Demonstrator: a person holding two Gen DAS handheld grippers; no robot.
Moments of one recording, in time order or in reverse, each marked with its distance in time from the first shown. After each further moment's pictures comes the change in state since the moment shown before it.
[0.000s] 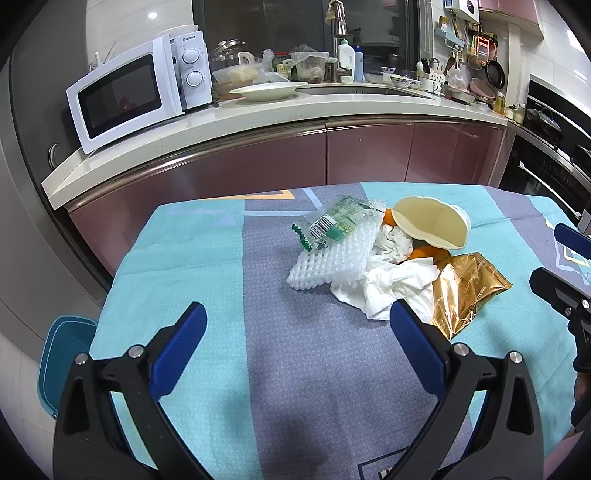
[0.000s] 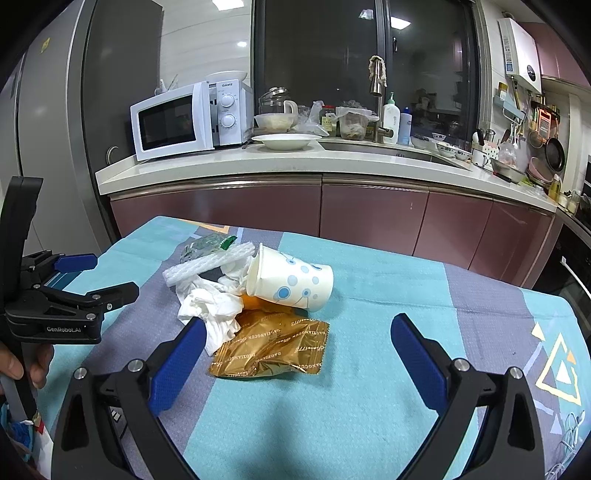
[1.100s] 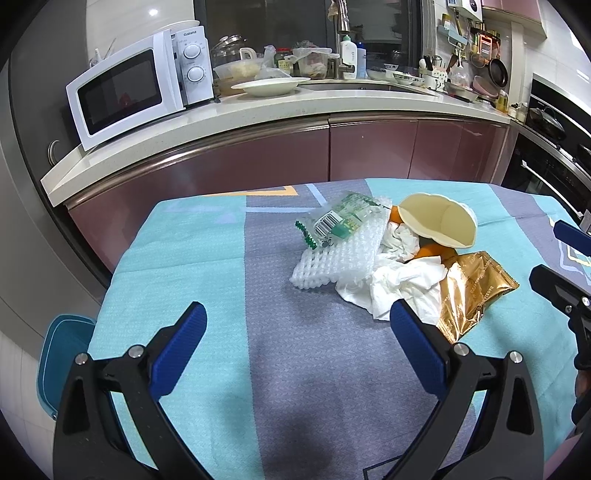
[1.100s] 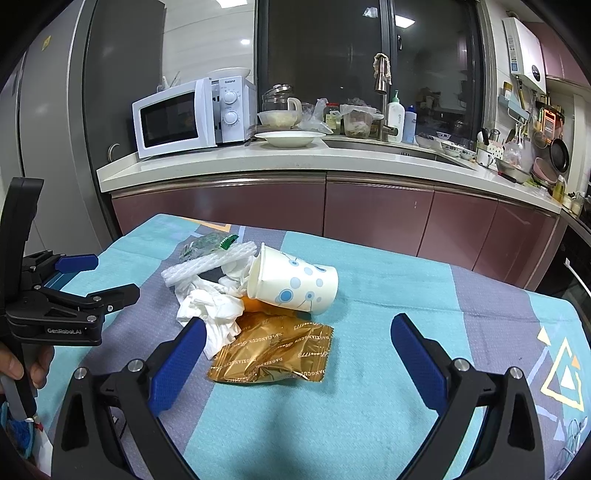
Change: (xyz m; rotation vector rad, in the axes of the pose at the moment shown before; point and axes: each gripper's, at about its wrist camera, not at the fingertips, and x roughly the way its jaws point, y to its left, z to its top) left arm 0.012 0.001 0.003 -0.003 0.014 0.005; right arm 0.012 0.000 -0.001 -0.010 0.008 0.014
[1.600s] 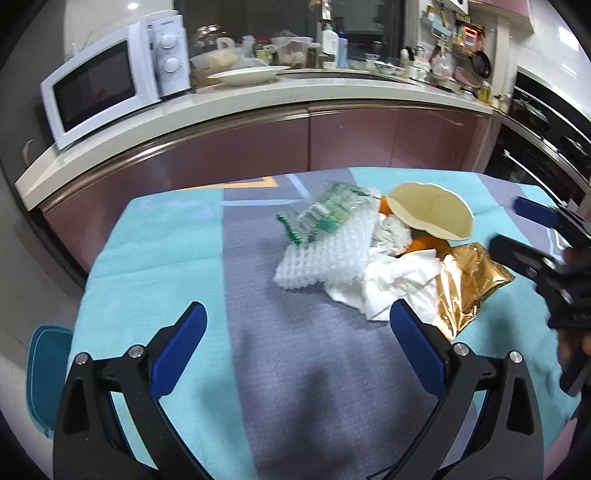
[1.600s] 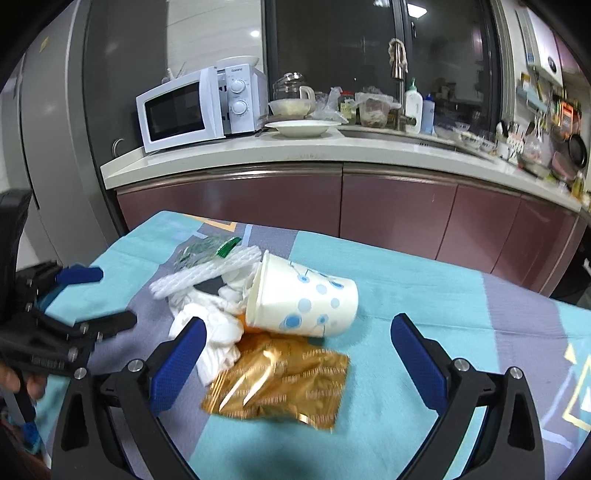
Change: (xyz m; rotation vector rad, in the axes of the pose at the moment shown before) left arm 0.024 0.001 0.005 0.042 0.040 -0.094; right arm 0.049 -0.006 0.020 0.013 0.047 0.078
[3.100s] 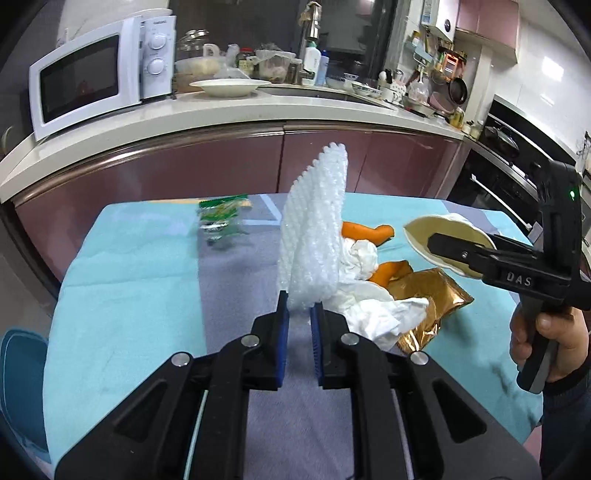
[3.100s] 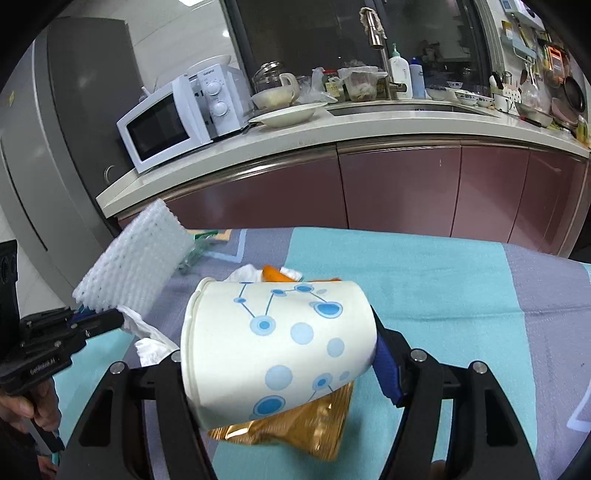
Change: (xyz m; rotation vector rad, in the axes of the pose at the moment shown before) left arm -0.018 0.011 0.006 -0.082 -0.066 -0.154; right arm 0.015 -0.024 0.006 0.149 0.047 0.084
